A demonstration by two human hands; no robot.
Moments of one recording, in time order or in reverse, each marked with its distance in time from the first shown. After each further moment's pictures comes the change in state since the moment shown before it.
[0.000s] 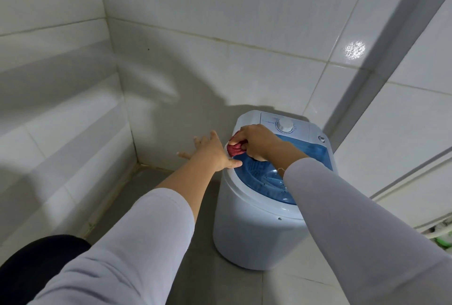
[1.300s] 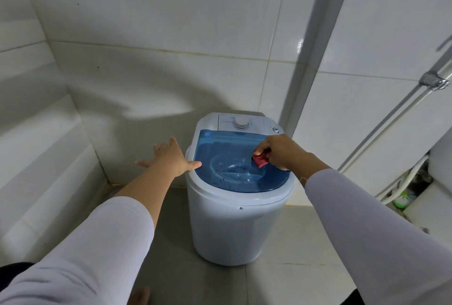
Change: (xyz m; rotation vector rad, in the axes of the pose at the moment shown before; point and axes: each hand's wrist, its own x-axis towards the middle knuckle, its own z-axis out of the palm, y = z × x) left_hand -0.003 0.003 0.008 0.123 0.114 -0.020; right_hand -0.108 0.094 0.009 0.188 0.080 0.347
